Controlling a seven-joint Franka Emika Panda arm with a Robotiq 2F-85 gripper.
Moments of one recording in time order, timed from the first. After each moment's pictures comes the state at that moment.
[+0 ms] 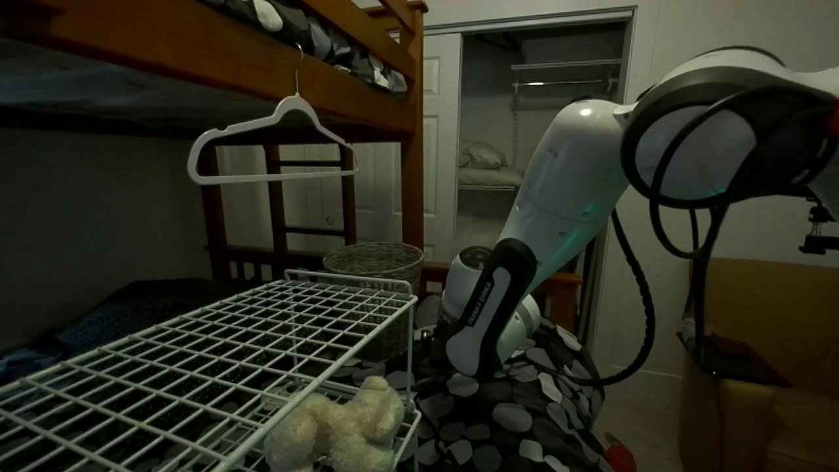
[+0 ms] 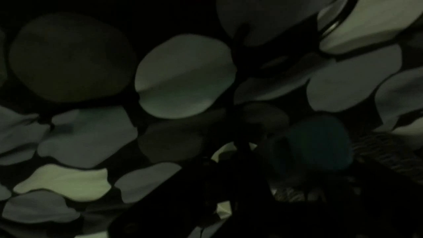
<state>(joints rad) 0.74 0.65 -0.53 -2.11 0.10 3.16 0.78</state>
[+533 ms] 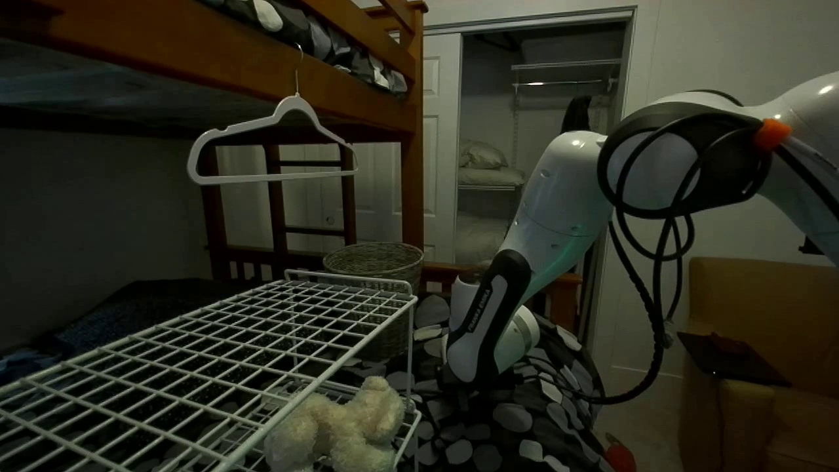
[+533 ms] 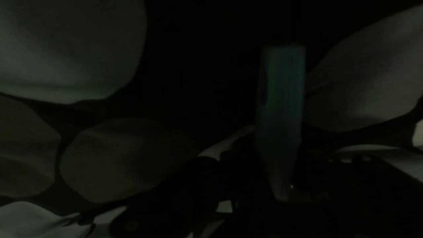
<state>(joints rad) 0.50 0.71 -0.33 -2.03 0.10 2.97 0.70</state>
